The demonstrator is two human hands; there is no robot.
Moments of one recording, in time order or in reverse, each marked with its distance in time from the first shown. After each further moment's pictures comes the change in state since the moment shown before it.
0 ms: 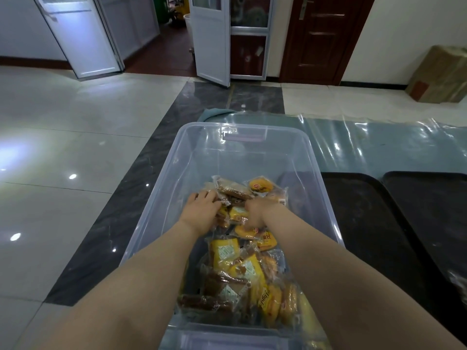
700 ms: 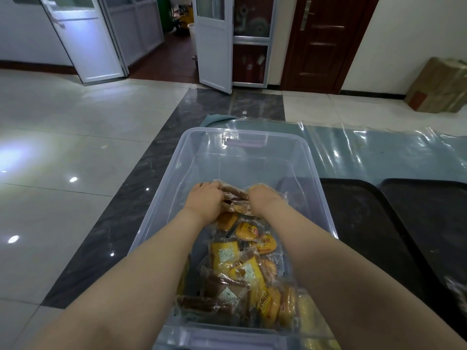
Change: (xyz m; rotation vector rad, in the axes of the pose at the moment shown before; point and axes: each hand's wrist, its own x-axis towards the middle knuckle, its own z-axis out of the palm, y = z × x) left_hand 0.015 -0.001 -0.036 -0.154 0.110 -0.071; right_hand -0.009 -0.002 -0.023 -0.045 0.261 0.048
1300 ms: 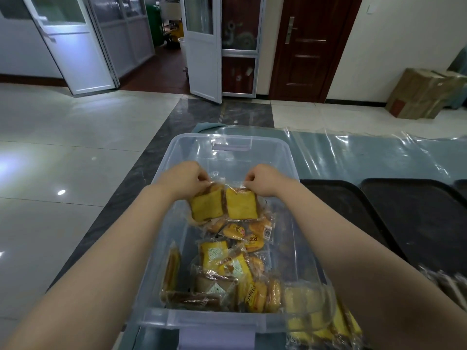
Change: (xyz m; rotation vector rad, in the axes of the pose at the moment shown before) left_hand -0.017 -0.008 -0.095 -0.292 -0.026 -0.026; right_hand -0.047 0.036 -0.056 0.490 0.164 -0.014
